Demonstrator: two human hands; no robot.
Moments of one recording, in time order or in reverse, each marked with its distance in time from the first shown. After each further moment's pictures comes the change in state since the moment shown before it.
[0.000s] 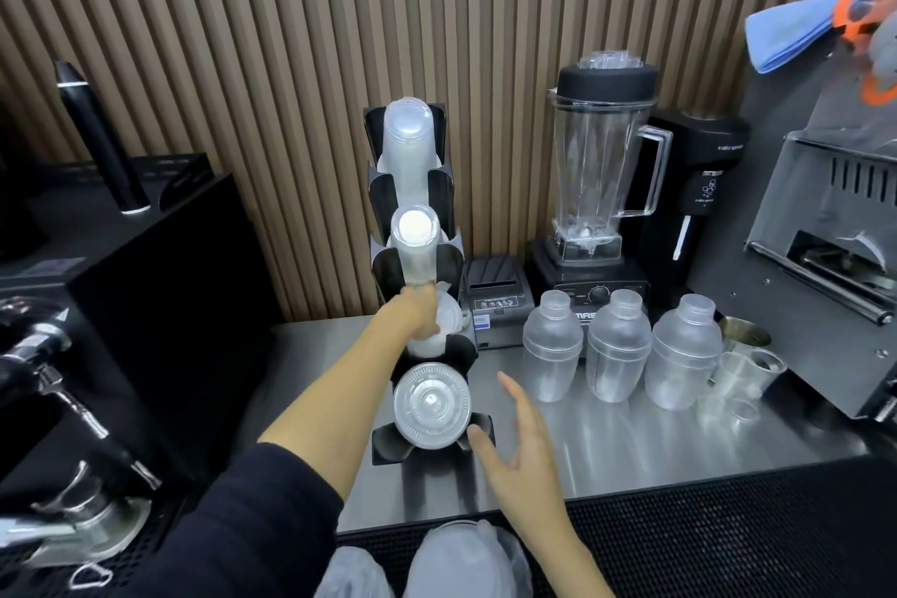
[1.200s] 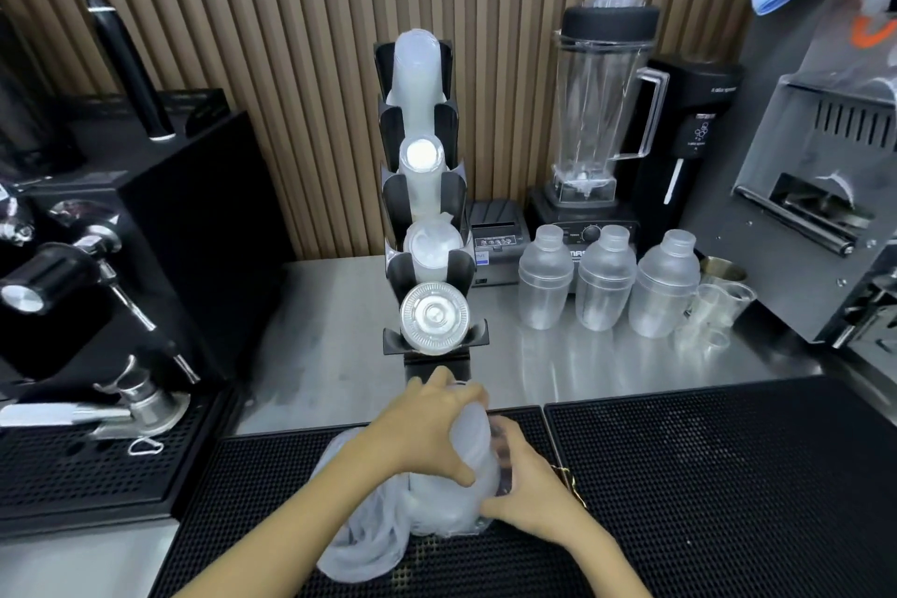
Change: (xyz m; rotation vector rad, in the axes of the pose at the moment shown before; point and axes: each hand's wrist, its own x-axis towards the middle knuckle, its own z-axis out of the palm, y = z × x) left_hand -0.197 0.012 0.120 -0.154 -0.112 0.340; right_hand -0.094 0.061 -0.023 -0.188 -0.531 0.252
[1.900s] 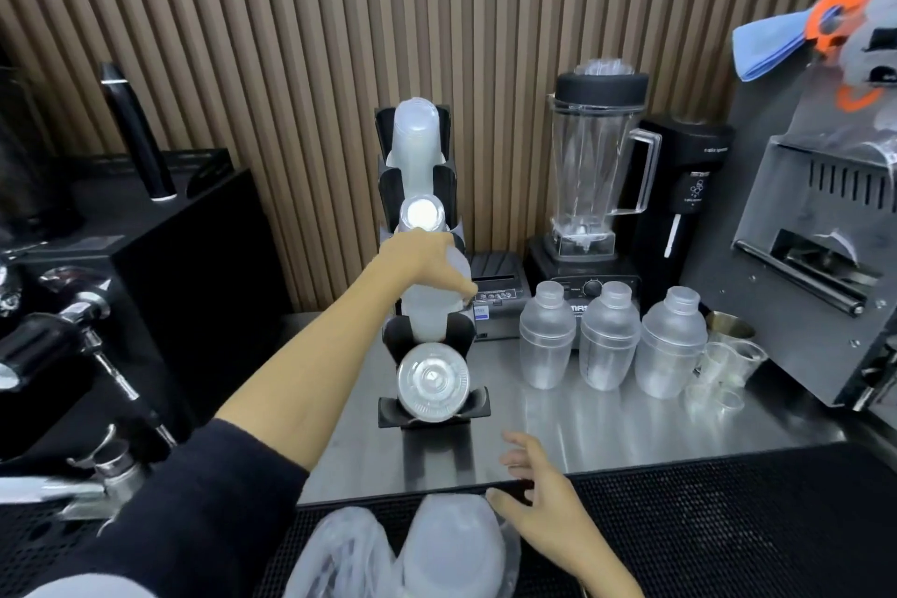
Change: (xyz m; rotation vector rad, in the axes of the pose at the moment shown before) left_hand 0.119 -0.013 -0.197 0.173 0.291 -0.248; right_hand 0.030 -0.026 -0.038 0.081 0.192 -0.052
